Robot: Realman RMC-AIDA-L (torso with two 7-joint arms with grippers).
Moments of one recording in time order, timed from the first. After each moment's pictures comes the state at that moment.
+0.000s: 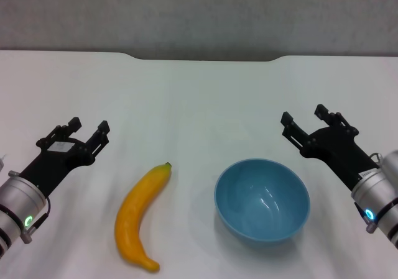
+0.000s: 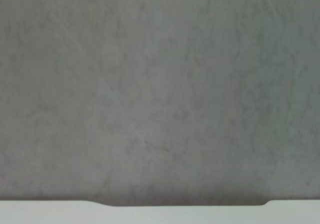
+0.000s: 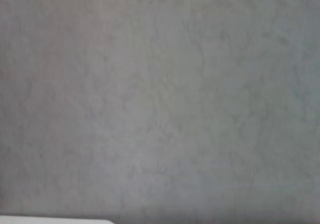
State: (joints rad) left arm -0.35 -2.05 -1.32 -0.37 0.01 -0.92 2.57; right arm 0.39 2.02 -2.37 -0.47 0.72 -0.87 0.22
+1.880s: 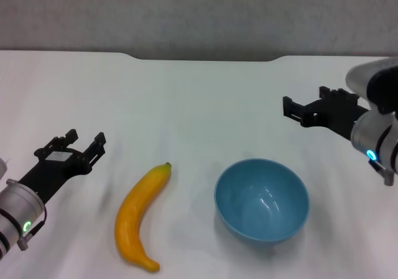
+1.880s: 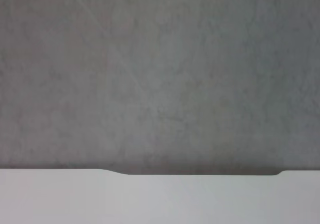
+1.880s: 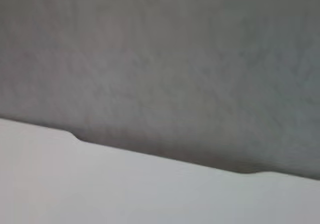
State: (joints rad) left arm -0.35 -2.04 -1.31 -0.37 0.00 -0.84 2.57; right arm 0.27 2.00 -1.89 -1.27 0.22 0.28 0.19
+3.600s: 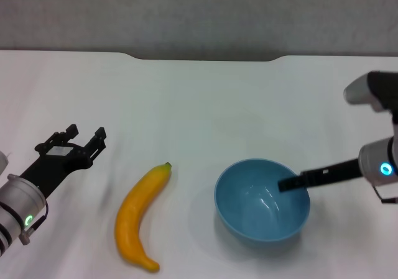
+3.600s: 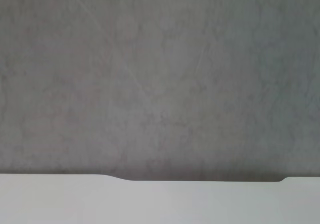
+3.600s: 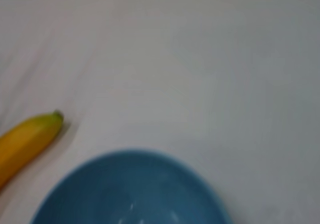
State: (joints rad) left arm -0.37 -2.04 -1.31 -0.37 -0.01 -0.83 2.57; right arm 0.64 2.00 -1.33 -0.73 0.89 1.05 -0.57
